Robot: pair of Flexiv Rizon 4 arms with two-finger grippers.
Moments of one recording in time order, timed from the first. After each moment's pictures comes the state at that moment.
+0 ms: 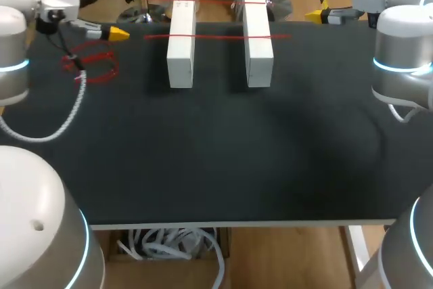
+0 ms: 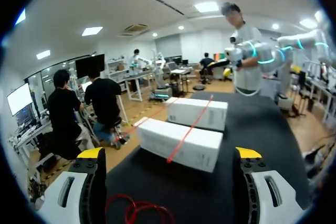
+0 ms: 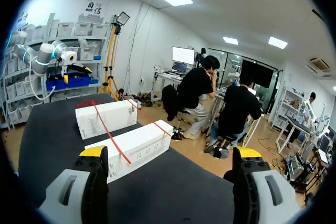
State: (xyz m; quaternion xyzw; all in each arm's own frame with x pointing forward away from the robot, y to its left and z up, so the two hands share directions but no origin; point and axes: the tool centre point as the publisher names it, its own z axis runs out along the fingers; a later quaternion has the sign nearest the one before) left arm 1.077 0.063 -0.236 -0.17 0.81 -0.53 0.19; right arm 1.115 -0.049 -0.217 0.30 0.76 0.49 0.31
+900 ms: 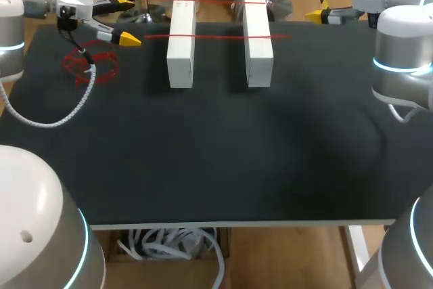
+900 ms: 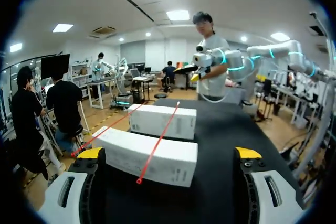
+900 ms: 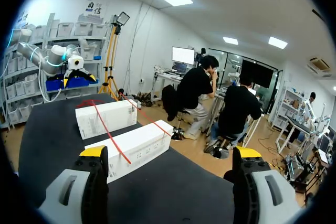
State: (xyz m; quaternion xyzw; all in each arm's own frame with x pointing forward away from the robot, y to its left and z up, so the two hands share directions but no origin) left arm 1.075 0.000 -0.252 -0.08 0.80 -0.59 0.06; right arm 1.114 -0.049 -0.217 0.30 0.76 0.49 0.31
